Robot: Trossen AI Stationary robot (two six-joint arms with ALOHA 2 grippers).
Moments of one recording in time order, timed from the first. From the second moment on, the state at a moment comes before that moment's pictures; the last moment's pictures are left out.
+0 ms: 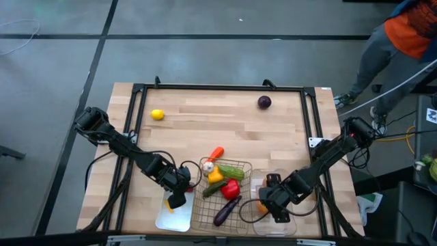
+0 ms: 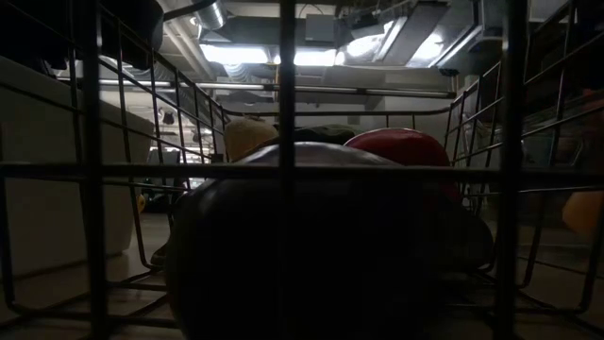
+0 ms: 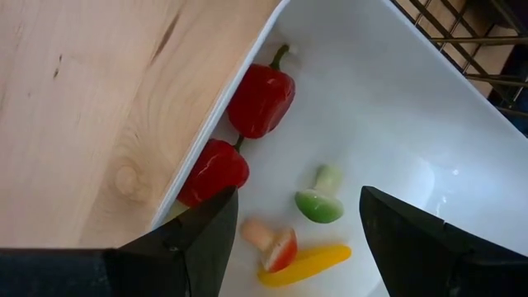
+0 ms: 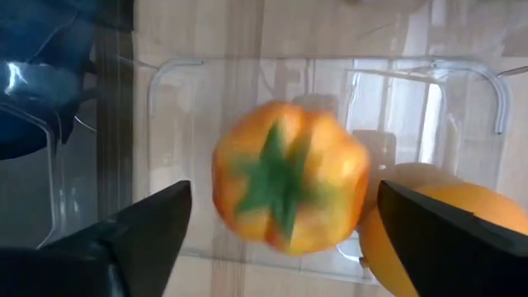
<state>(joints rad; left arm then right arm) -0.52 1.55 0.95 -0.59 0.06 -1.02 0.71 1.62 1.13 -0.74 -0.05 0.65</state>
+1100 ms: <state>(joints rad) -0.26 1.44 1.17 -0.72 0.25 -0.80 0.69 1.46 1.13 -0.78 -0.04 0.62</state>
